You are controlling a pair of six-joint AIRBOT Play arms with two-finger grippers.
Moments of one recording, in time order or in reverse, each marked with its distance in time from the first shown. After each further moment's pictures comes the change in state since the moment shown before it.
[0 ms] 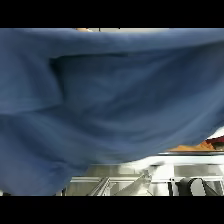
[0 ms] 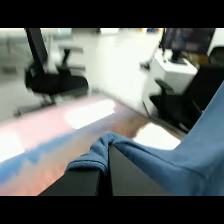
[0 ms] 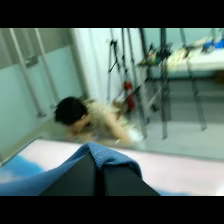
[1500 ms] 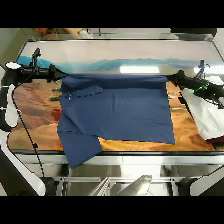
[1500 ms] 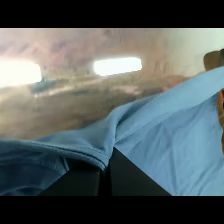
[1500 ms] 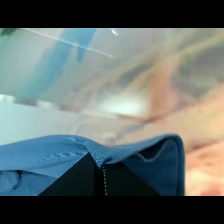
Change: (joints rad) left arm -0.398 -1.065 0.074 0.510 0.307 0.059; right arm 0.451 -1.253 0.037 -0.029 -0.354 -0.190
